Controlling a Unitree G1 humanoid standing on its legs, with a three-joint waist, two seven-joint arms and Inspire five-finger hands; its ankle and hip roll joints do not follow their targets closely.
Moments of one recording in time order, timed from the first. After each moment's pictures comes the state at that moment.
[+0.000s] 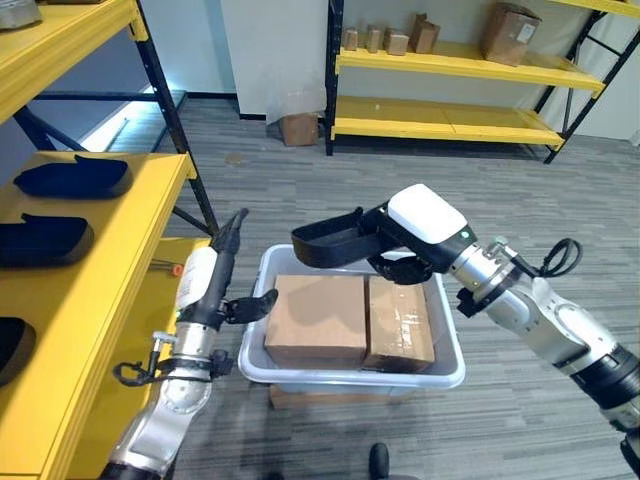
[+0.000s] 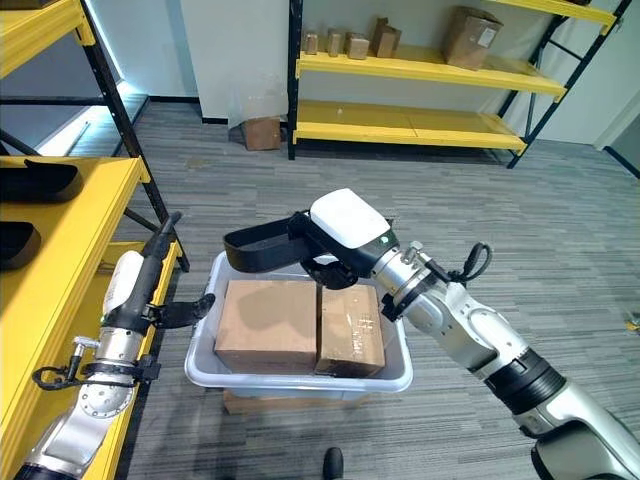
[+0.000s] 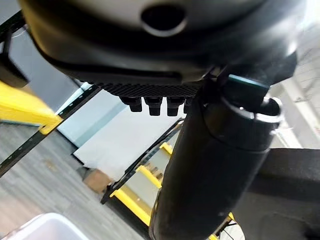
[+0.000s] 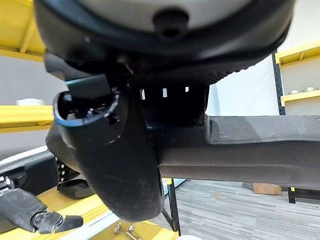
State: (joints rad) left arm 0.05 0.60 -0.10 -0.05 0.34 -0.22 0.33; right arm -0.56 -0.87 0.56 -0.07 -0.43 -0.21 -0.09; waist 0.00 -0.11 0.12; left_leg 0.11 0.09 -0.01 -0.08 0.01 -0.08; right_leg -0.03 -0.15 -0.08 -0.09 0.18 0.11
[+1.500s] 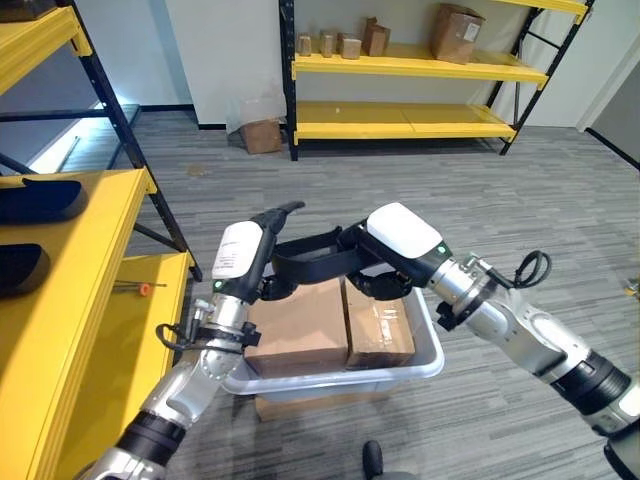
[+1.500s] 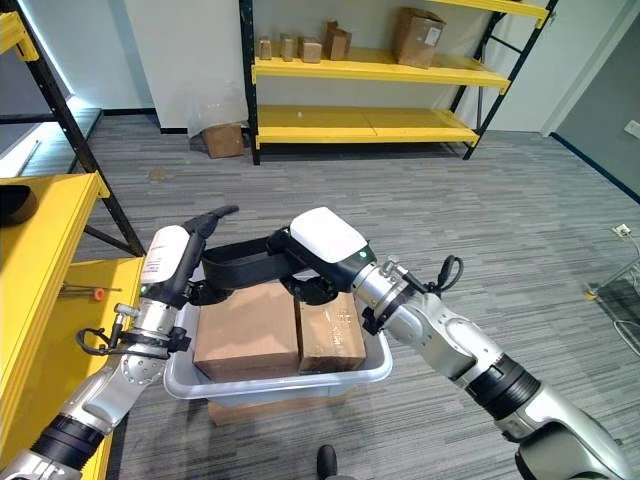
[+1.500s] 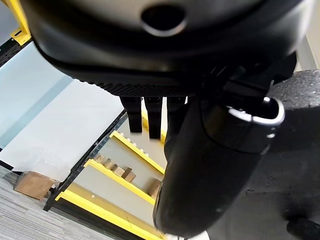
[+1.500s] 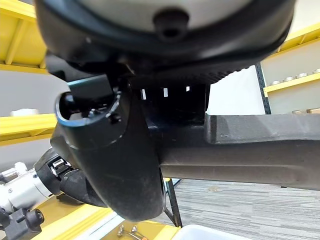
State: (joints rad) left arm -0.20 0.61 -0.29 0.10 0.46 -0.22 0.43; right arm -0.56 -0.80 0.62 -0.08 -0.39 -0.21 -0.09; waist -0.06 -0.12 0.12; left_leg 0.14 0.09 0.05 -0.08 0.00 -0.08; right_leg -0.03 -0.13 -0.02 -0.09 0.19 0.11
